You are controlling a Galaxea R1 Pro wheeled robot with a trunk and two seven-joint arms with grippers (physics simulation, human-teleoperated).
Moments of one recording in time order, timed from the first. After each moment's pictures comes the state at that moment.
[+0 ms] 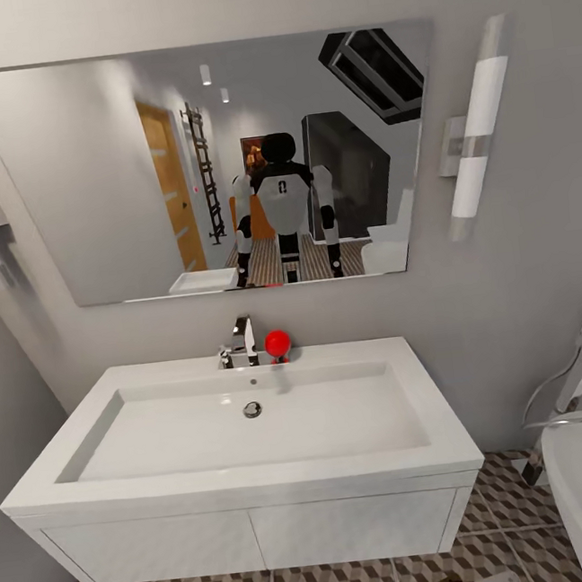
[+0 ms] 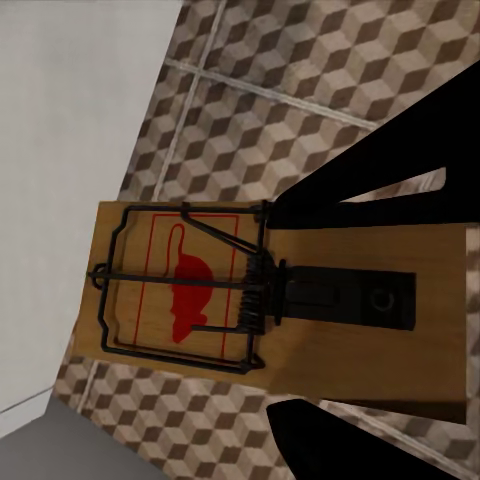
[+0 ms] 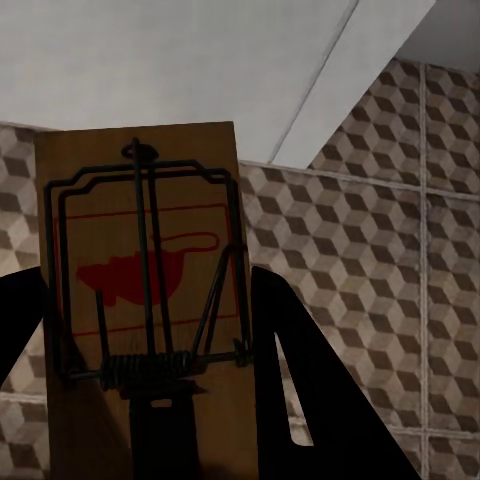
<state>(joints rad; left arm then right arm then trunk) -0.25 0.11 -0.95 0.04 1.39 -0.62 -0.08 -0.43 -0.07 0.40 0.07 -0.26 -0.43 -0.02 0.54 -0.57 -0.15</state>
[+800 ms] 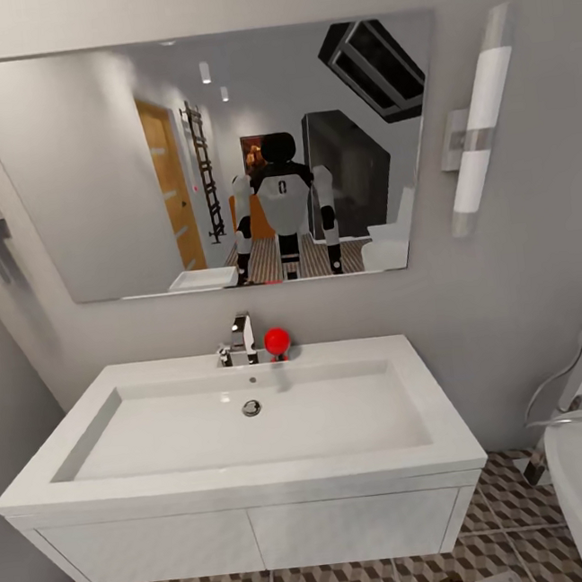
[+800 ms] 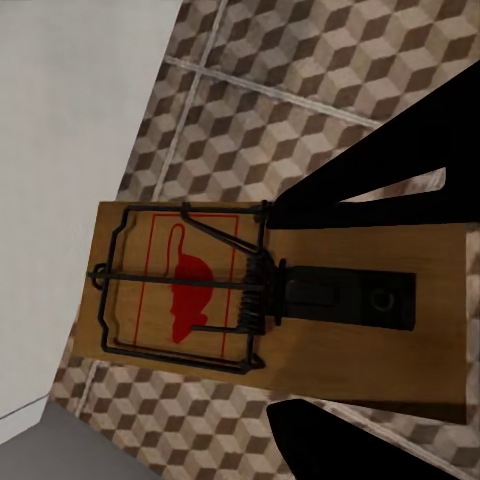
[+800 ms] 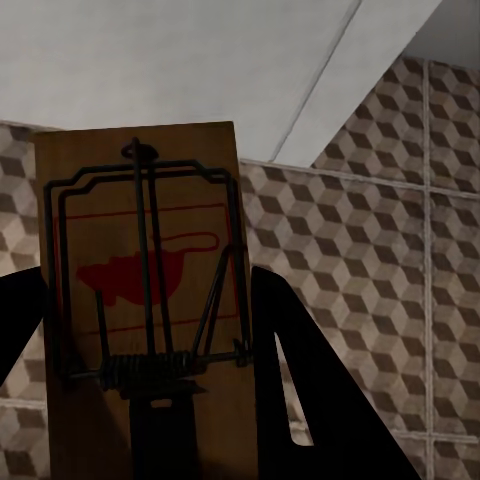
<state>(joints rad) -0.26 0.11 -0.96 0.04 1.39 -0.61 -0.07 -0.43 -0.07 0.40 0.07 -0.27 -0.43 -0.02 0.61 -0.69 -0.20</state>
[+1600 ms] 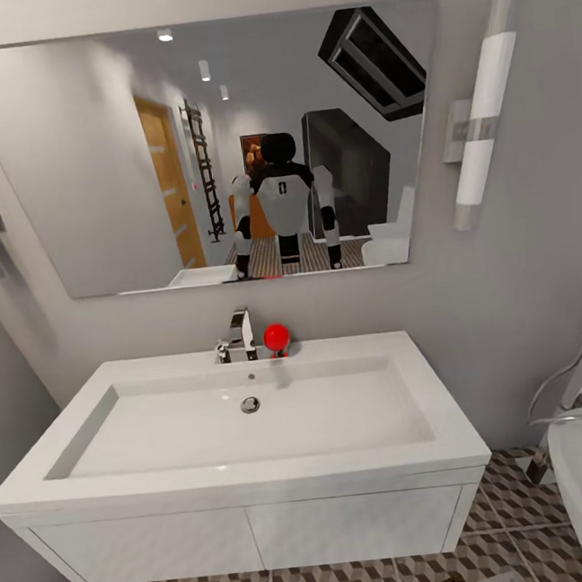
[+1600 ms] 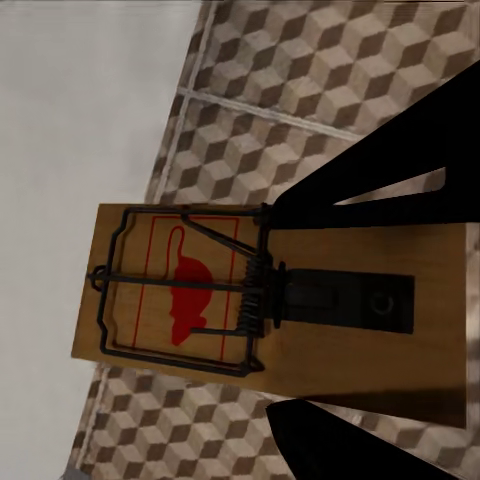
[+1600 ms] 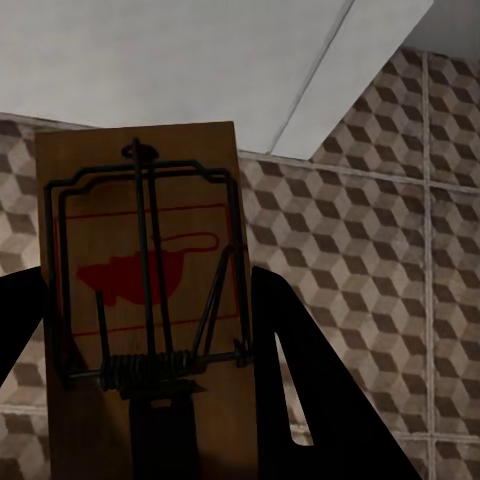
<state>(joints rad) -0.39 0.09 -0.98 0.04 1.28 -0.42 0.00 -0.43 -0.07 0.40 0.07 -0.27 -0.42 -0.03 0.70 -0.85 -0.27</state>
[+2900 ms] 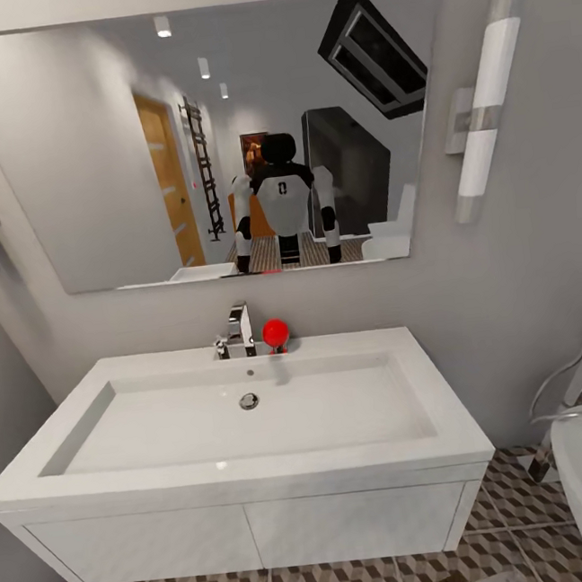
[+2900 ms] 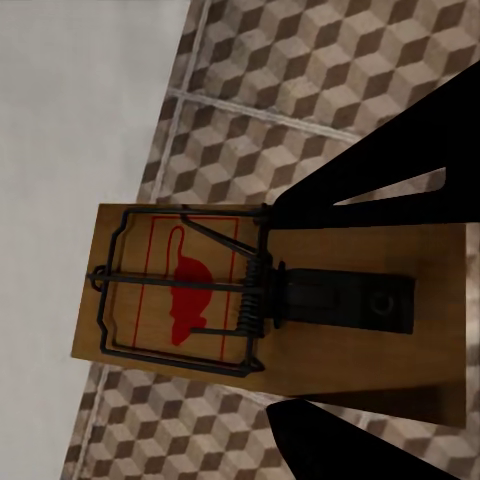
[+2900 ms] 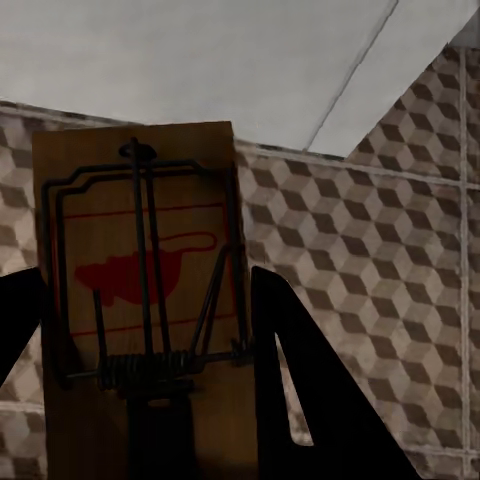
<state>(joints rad) -0.40 0.09 -0.97 0.03 1.26 -0.42 0.01 -0.43 -0.07 0.40 0.07 -0.27 -0.42 0.03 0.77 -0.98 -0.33</state>
